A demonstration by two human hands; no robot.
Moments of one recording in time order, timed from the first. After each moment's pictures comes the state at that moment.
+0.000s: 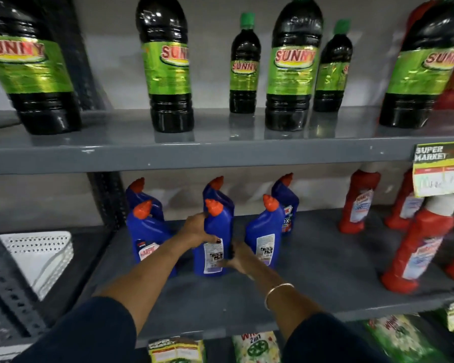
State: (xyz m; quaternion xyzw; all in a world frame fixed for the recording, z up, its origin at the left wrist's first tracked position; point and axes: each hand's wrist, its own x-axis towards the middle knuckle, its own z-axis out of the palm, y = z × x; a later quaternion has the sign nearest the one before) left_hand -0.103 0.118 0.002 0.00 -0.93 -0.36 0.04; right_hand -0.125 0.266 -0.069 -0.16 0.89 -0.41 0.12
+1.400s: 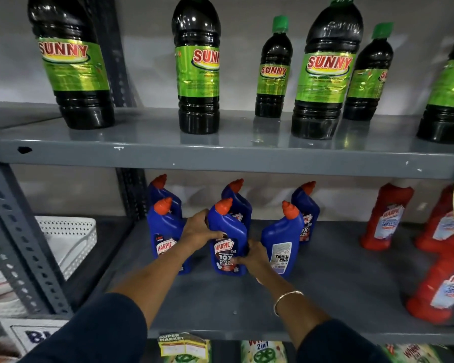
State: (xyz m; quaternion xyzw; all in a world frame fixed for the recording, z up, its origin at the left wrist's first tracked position) left_hand -0.090 0.105 -0.006 0.09 -0.85 -0.51 0.11; right_hand -0.130 0.263 -0.063 -0.13 0.85 -0.50 0.09
